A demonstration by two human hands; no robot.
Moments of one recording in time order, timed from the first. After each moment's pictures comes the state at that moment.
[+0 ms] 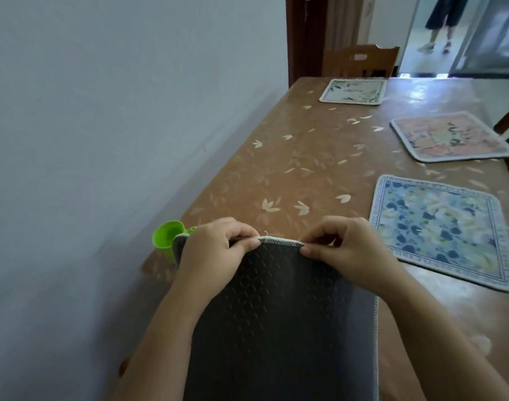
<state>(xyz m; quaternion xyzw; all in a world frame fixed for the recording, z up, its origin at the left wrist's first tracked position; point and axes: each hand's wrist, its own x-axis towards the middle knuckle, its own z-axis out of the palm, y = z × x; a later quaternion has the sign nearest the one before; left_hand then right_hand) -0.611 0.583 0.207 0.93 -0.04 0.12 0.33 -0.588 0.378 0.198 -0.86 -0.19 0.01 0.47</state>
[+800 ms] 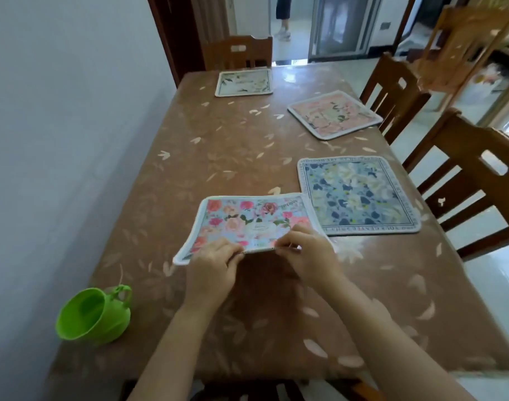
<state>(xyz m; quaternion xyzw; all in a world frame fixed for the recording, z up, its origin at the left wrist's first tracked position) -0.503 0.575 0.097 0.91 -0.26 0.11 0.30 -0.542 0.394 0.094 -0.91 0.05 -0.15 0.38</state>
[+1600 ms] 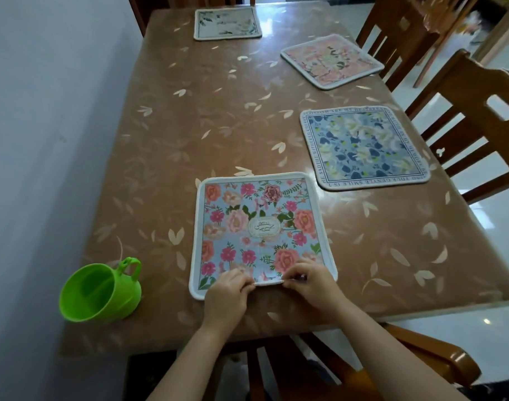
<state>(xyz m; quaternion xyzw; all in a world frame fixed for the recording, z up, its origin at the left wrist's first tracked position) -0.539 0.643 -0.024 0.90 -0.28 -0.07 0.31 -0.595 0.459 -0.015 -0.89 0.14 0.05 0.43</state>
